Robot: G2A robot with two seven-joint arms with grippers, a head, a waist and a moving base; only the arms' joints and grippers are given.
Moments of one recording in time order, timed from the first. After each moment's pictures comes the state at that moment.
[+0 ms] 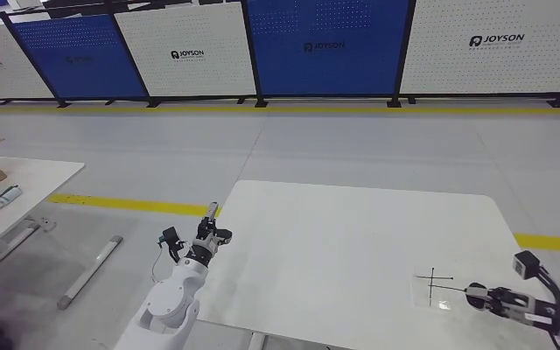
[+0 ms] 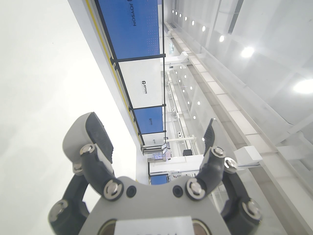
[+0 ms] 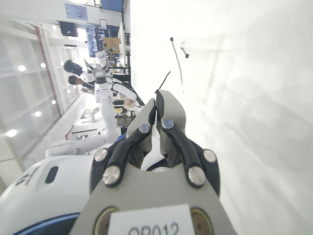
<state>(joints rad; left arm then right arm) 1.73 -1.15 -1.60 -1.80 -0.42 0.00 0.00 -1.29 -0.86 1.53 -1.18 0.32 -0.18 1.39</state>
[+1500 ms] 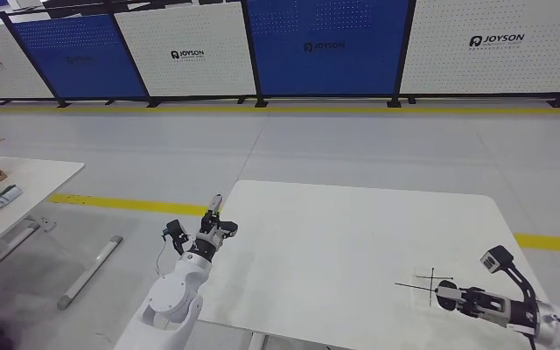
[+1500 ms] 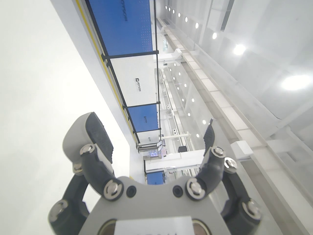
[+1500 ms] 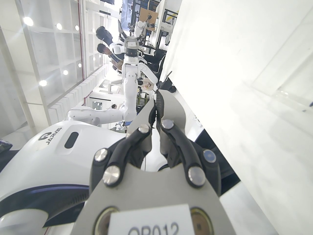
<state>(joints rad) 1.70 -1.15 -1.58 -1.87 -0.43 0.01 -0.02 -1.40 -0.83 1.46 -1.47 0.52 -0.21 1.33</state>
